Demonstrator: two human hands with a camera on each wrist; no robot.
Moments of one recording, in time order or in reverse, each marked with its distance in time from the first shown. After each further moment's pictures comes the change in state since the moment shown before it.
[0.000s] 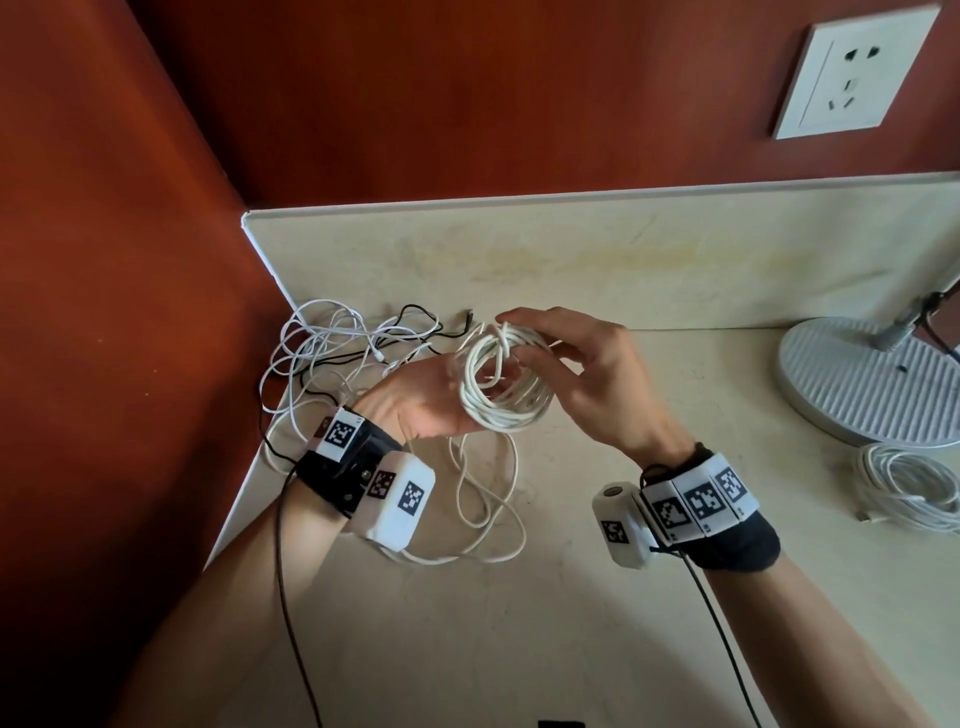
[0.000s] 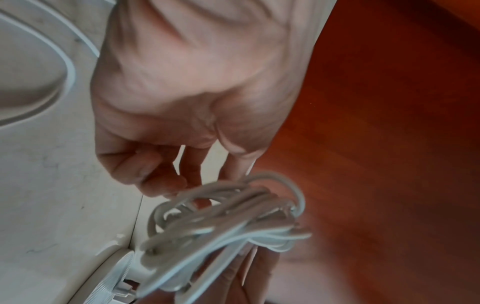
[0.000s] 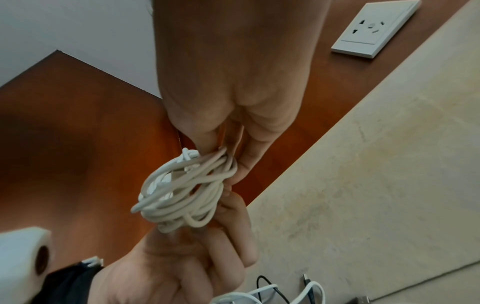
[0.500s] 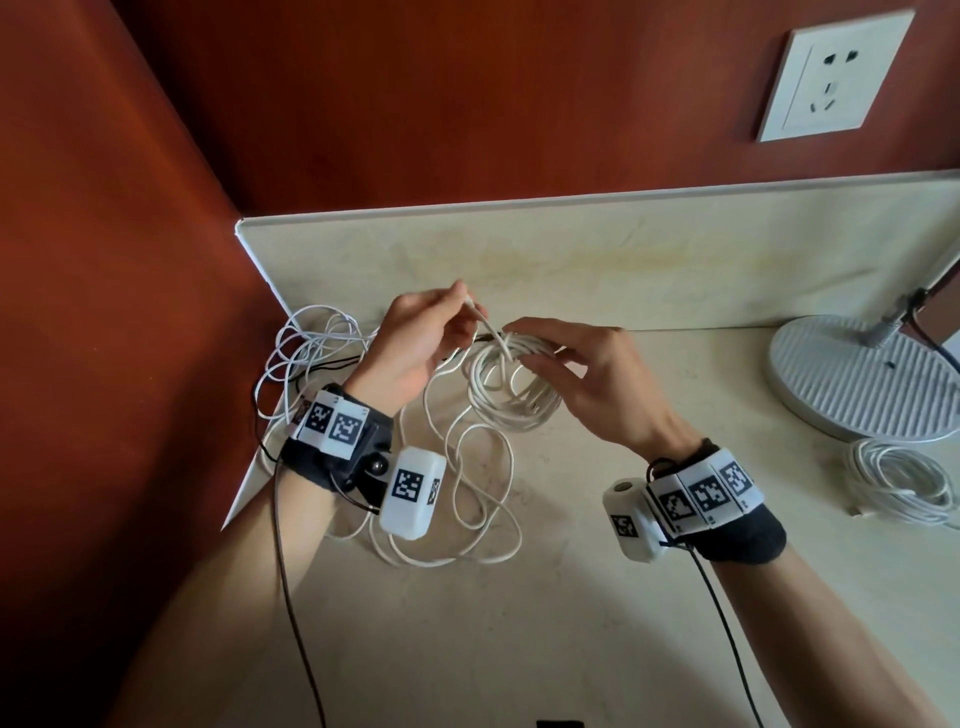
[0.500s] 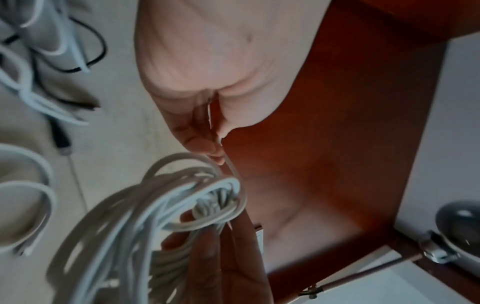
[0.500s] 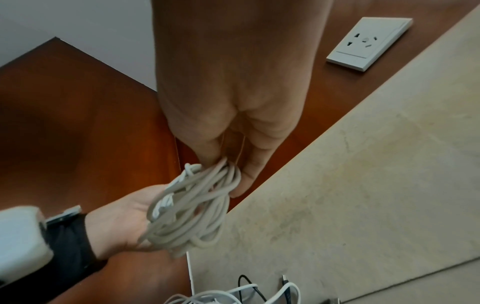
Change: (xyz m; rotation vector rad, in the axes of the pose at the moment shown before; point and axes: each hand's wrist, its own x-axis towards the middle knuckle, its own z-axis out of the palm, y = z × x) left_hand 0.011 0.024 0.003 0.274 0.259 0.735; right_hand -0.003 0.014 -0.010 -0.117 -0.026 0.053
